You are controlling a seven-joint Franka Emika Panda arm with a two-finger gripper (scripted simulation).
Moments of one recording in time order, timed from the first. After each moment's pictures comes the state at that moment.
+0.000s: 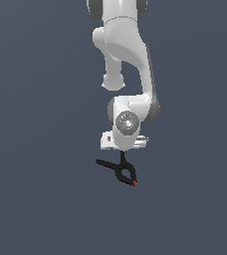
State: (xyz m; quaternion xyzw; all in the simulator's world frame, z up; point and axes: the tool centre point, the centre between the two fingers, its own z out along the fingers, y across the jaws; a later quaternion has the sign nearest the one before) arm -0.015 0.043 0.052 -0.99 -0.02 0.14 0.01
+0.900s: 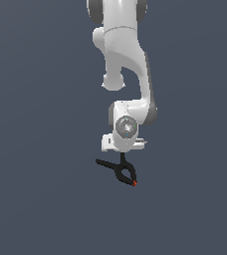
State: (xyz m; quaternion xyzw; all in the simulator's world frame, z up) arm -0.023 0.043 0.023 -0.99 -0.02 0.14 0.01
